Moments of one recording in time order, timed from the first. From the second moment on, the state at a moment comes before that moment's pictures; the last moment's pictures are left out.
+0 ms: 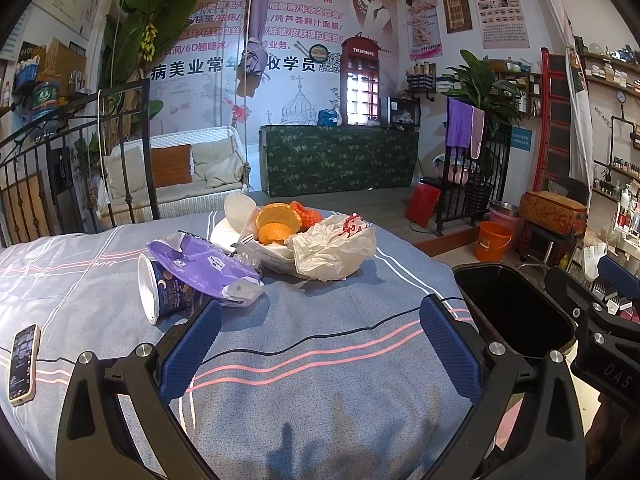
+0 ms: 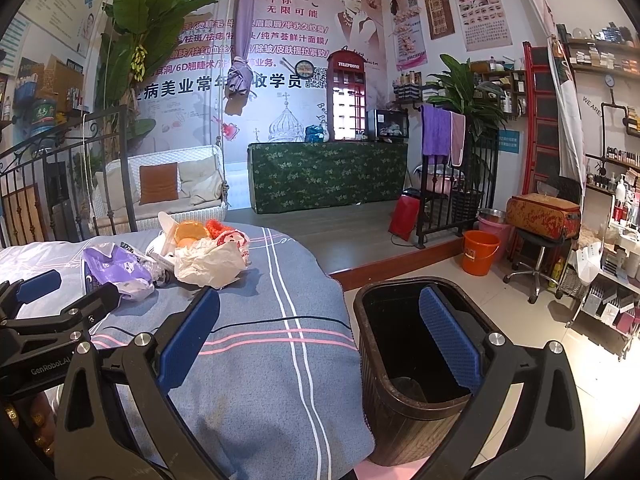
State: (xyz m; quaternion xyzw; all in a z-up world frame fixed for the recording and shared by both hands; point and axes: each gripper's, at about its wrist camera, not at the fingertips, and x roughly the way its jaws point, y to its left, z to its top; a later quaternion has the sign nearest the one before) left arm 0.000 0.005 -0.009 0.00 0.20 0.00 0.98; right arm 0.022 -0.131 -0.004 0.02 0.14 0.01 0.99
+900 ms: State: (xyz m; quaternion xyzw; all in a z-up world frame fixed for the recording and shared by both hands) left arm 0.008 0.012 -0.024 -0.01 0.22 0.01 0.98; right arm 0.039 -0.119 -0.019 0.01 0.16 0.02 0.99
